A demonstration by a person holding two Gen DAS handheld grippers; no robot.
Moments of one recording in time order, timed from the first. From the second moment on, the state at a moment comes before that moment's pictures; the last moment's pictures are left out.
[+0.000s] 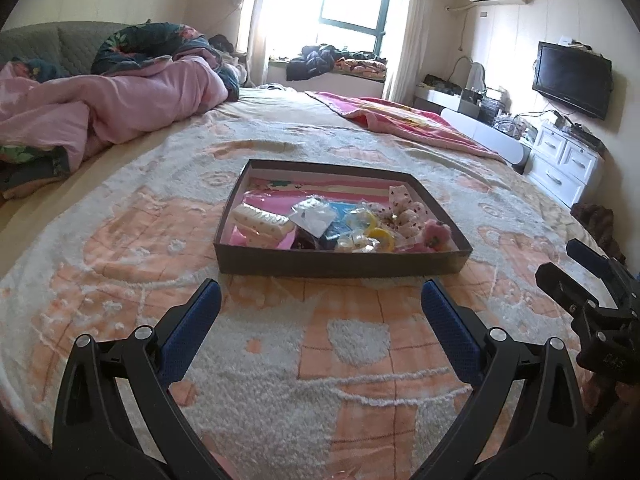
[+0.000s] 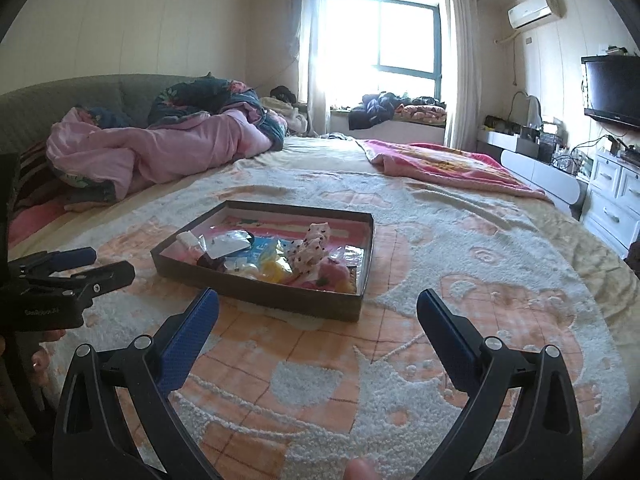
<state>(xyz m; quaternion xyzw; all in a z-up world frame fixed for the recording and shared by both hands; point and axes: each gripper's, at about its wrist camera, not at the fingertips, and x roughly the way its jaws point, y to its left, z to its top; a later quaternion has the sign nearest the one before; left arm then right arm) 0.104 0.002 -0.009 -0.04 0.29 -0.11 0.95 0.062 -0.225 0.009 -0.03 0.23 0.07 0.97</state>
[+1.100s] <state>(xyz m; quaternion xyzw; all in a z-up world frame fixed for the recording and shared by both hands) 0.079 0.002 -0.012 -0.03 0.23 -0.09 0.97 0.026 -0.229 -0.007 -0.02 0.14 0.03 0.99</state>
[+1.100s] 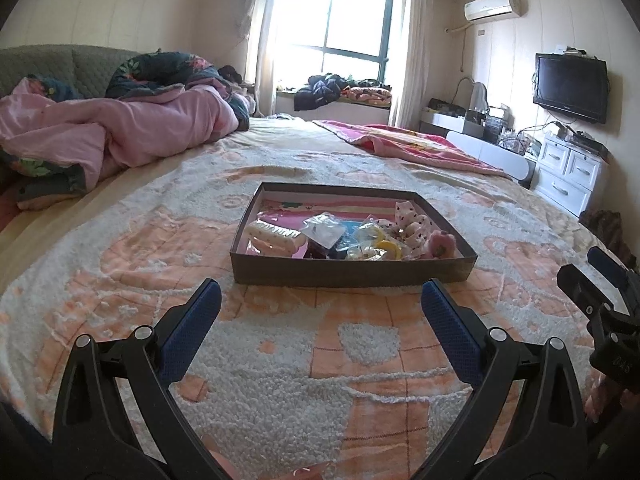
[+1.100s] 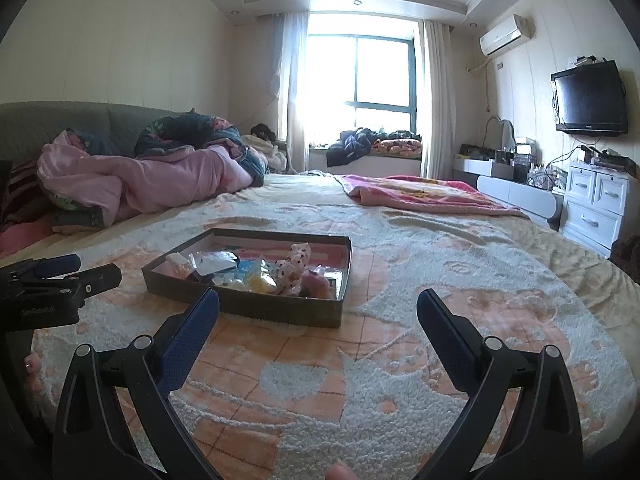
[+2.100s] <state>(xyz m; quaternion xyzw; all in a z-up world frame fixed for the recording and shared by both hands) 0.074 0.002 -0.010 -0.02 0.18 -0.09 0.98 0.027 -0.248 -0.009 0.01 0.11 0.01 0.99</state>
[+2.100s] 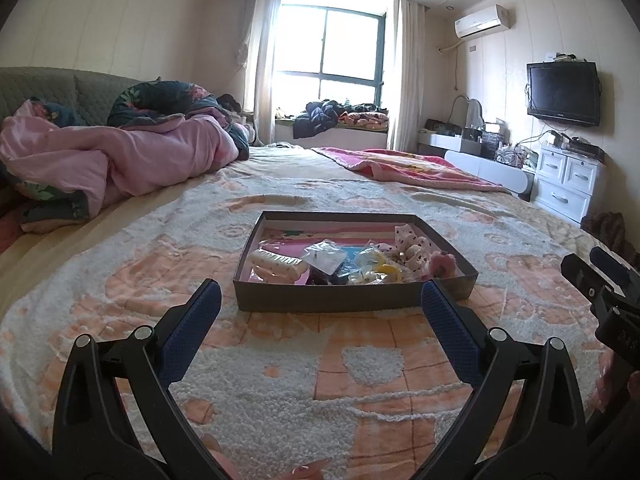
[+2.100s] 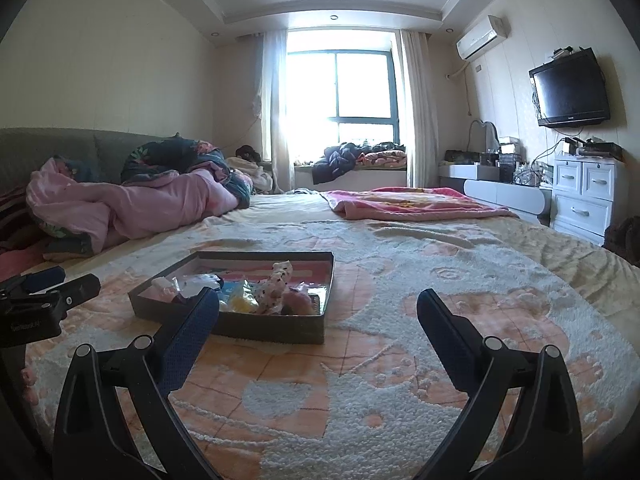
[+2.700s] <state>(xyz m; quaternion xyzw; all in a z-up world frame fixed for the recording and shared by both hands) 0.076 0.001 -0.012 -0.02 0.18 -0.09 0.98 0.027 -0.247 -0.010 0.01 0.12 0.01 0.99</state>
